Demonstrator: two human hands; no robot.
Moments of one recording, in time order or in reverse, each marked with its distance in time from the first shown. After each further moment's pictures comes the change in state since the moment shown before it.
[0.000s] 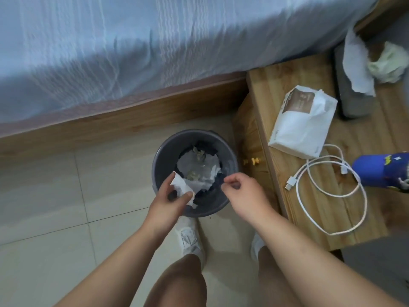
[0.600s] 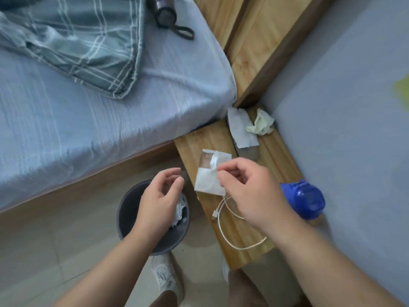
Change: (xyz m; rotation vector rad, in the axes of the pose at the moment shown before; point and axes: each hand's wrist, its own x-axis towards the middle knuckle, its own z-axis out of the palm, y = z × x) left_hand -0.085 0.219 0.090 0.068 -0.023 0.423; right_hand -0.115 -0.106 -0.242 0.266 0.235 -0.311
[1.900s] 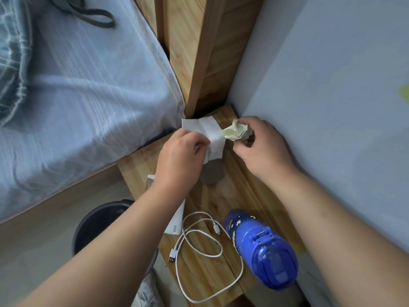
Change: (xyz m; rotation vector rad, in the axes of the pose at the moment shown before) left_hand 0.136 0.084 0.189 0.703 -0.009 0.486; right_hand 0.187 0.122 -0.124 -0.368 0.196 -0.073
